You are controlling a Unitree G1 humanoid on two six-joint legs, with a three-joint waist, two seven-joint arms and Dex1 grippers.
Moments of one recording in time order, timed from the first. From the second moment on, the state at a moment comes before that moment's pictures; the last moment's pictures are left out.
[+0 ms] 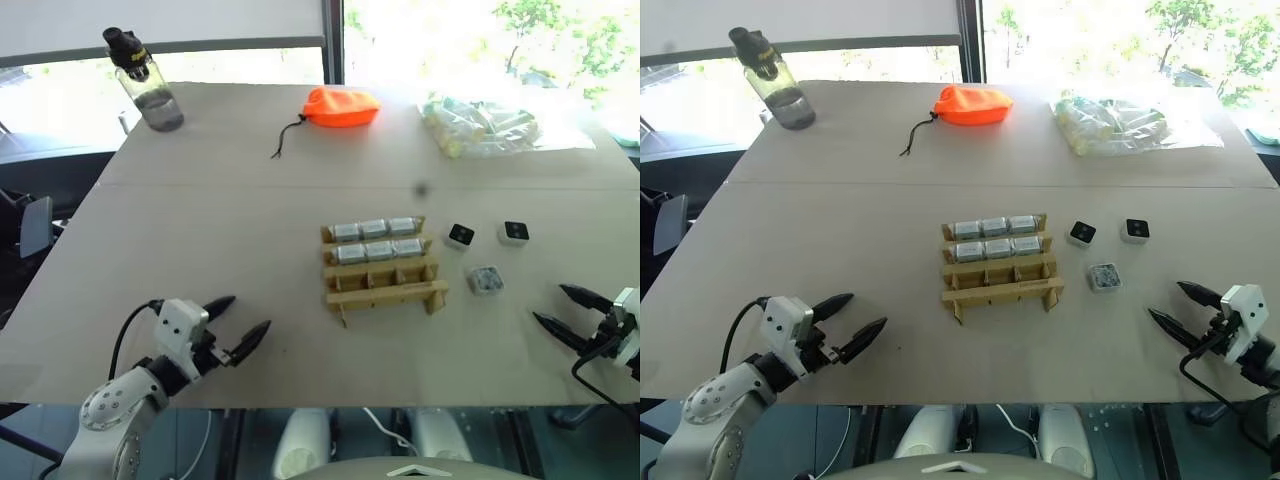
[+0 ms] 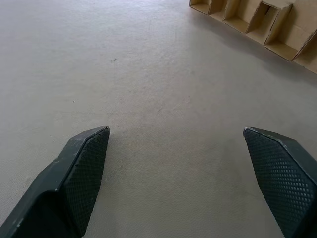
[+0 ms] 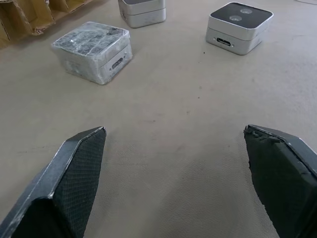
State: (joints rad) left arm 0.37 0.55 0.26 -0.28 -0.42 0.15 -0.75; right arm 0.04 -0.68 -0.39 0.49 0.47 -0.22 1.22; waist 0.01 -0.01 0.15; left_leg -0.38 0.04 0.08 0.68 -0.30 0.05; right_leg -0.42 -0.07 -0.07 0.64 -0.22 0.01
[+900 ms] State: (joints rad) left arm 0.30 0.78 0.25 -0.34 -0.58 0.14 -1.20; right arm 0.20 -0.44 -0.27 0.03 0.34 -0.13 0.83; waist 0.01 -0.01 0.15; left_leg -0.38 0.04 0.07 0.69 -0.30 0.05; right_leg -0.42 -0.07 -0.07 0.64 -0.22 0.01
